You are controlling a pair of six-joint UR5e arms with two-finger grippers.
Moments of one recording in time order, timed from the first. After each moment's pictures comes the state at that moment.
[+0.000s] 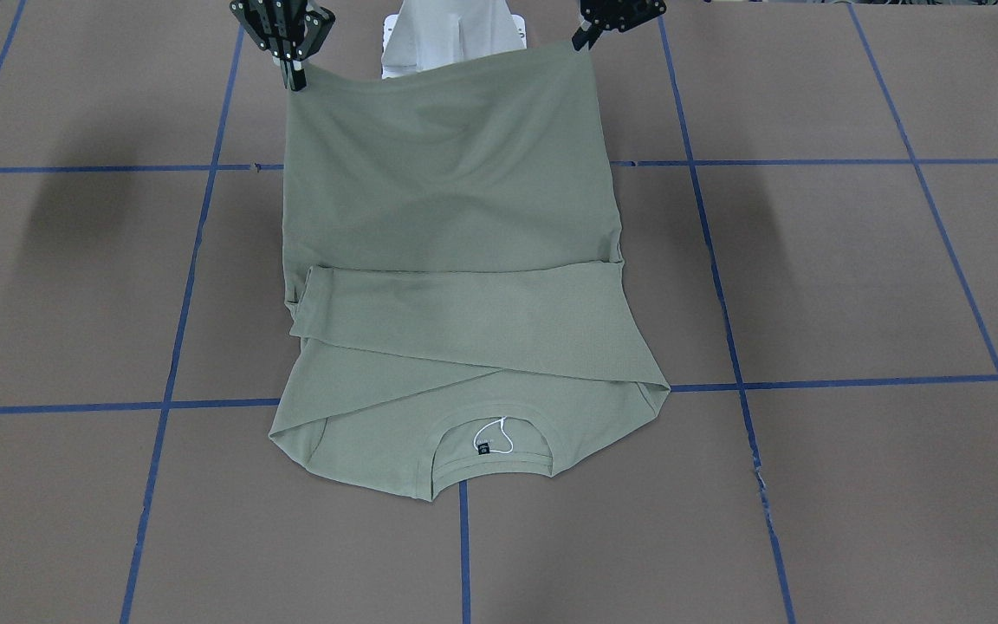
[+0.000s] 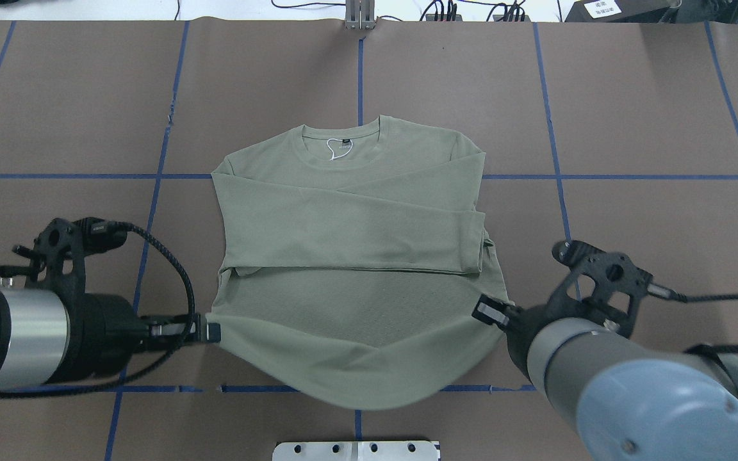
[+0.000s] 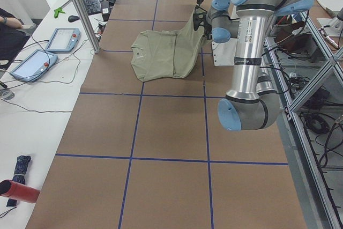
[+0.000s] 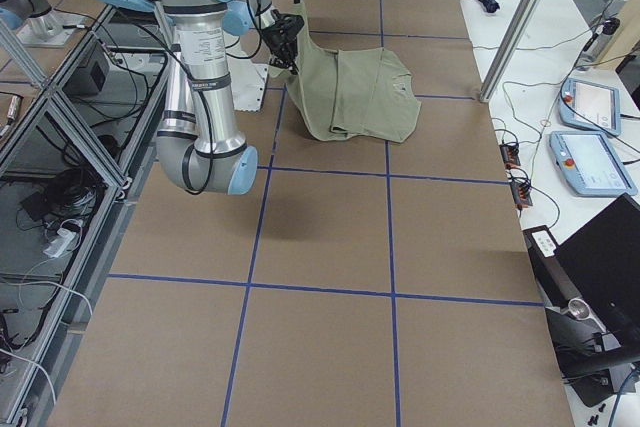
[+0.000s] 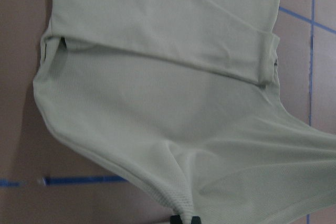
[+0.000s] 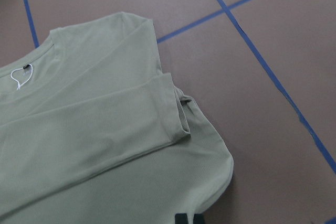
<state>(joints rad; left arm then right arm) -0.41 -1.72 -2.45 -1.78 -1.76 -1.46 0.21 -1.14 2.45 -2.11 1.29 1.87</state>
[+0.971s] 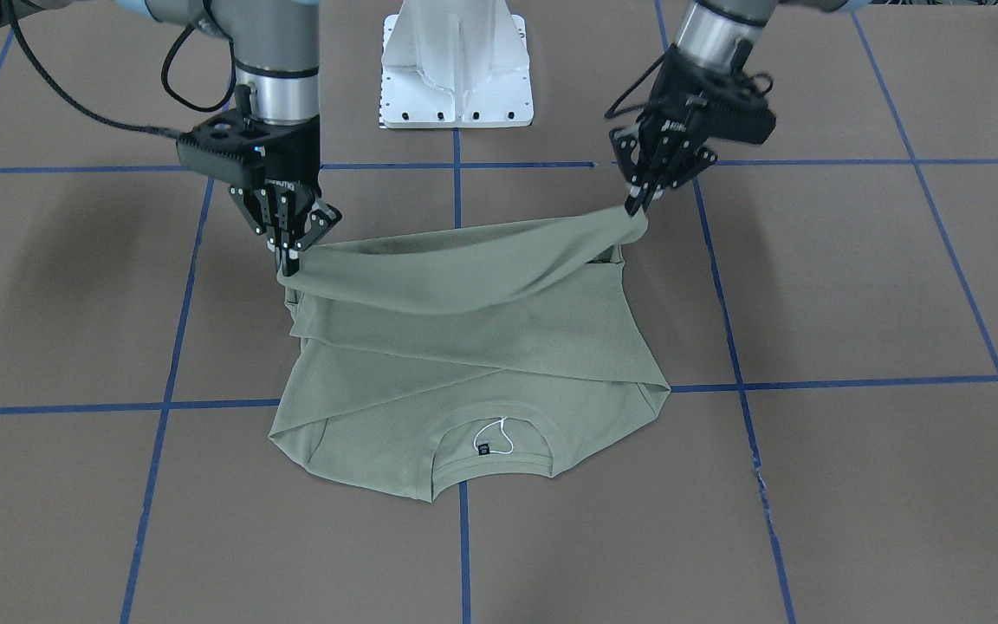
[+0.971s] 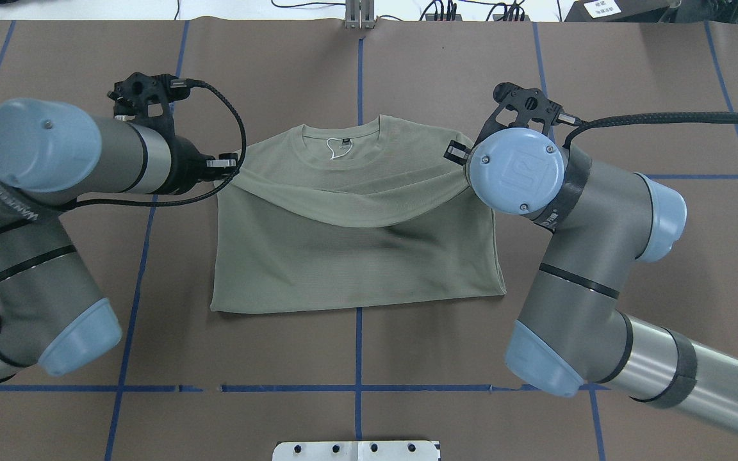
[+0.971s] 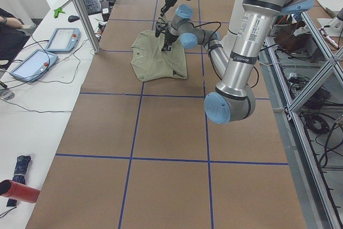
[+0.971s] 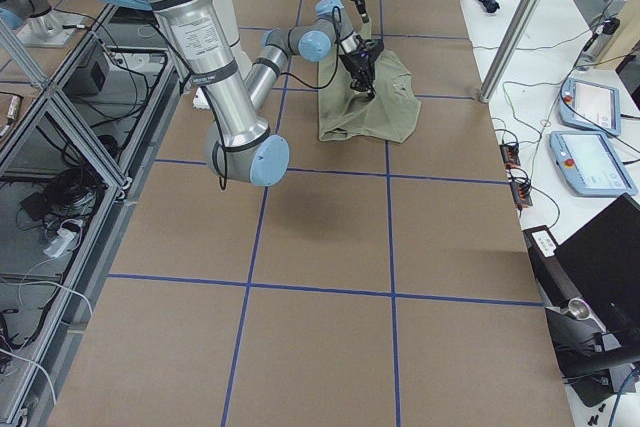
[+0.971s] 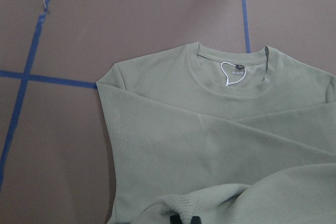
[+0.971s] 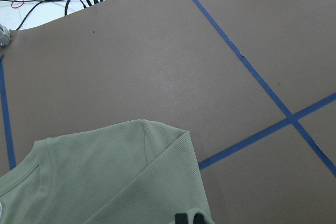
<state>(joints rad) -0.69 -2.00 -1.90 -1.88 -1.74 -1.20 0.57 -1.00 1.87 -1.70 1.41 1.62</state>
